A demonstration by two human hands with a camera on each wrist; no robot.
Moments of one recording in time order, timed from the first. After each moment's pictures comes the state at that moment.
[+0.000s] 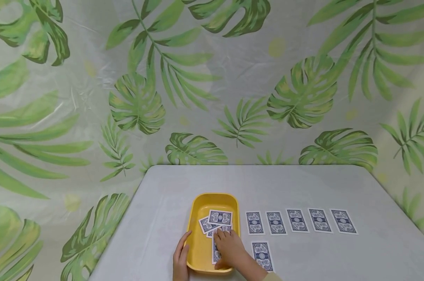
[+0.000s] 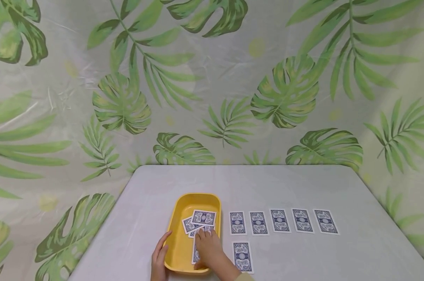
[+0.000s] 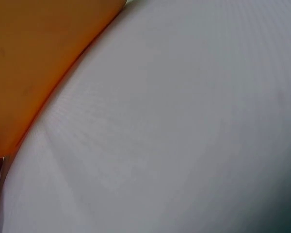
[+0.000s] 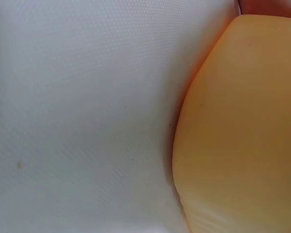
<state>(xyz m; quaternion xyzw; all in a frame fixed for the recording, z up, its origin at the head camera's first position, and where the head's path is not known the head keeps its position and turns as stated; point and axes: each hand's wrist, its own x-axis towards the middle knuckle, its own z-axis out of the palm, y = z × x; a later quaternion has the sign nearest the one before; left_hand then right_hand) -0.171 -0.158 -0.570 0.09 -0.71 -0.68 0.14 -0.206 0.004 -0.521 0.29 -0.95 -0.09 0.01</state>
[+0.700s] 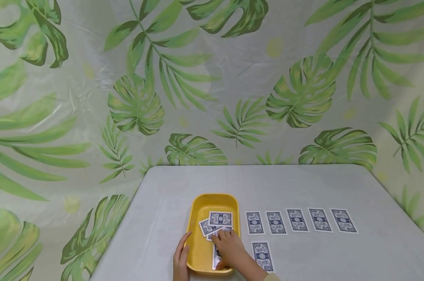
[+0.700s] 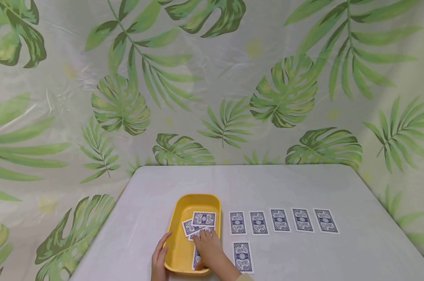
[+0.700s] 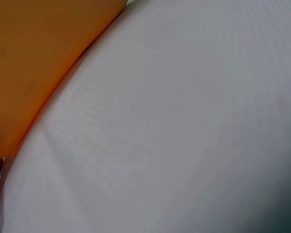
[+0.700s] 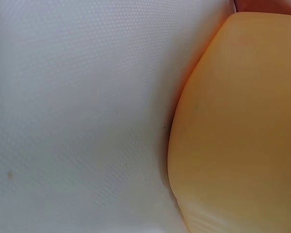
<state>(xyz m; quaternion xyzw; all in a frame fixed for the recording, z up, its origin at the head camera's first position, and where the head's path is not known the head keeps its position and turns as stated) -0.171 -0.158 -0.574 0.05 -0.71 -0.68 0.17 -0.205 0.006 -0.522 0.30 -0.95 -0.10 0.07</state>
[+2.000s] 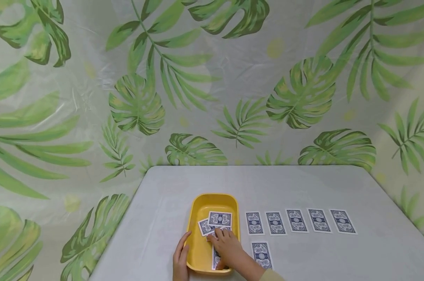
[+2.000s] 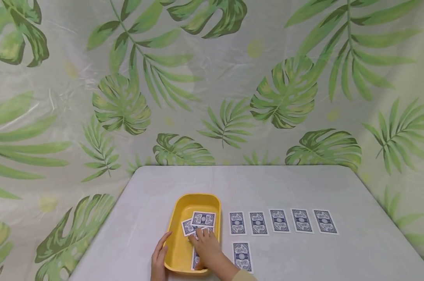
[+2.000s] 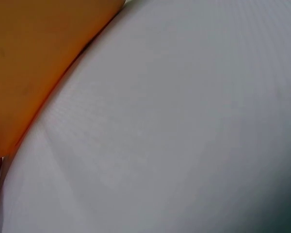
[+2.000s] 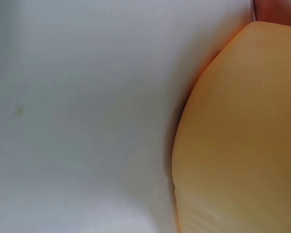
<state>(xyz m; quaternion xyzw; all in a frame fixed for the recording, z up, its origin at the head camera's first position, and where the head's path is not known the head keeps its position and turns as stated) -0.172 -0.158 -0.574 0.06 -0.70 -0.69 0.15 -0.204 0.002 -0.528 0.31 -0.94 -0.10 0.08</state>
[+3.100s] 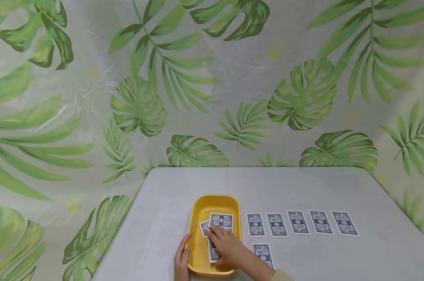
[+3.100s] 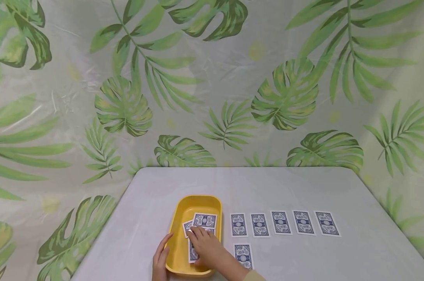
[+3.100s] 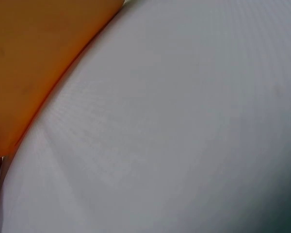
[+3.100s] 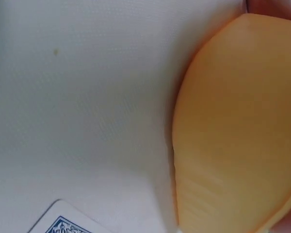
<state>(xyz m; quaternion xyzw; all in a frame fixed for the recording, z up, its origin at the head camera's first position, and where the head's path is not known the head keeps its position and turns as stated) -0.171 -0.159 -0.572 0.06 -0.71 -0.69 0.15 -0.209 0.008 -0.512 0.37 -0.93 0.04 0.04</state>
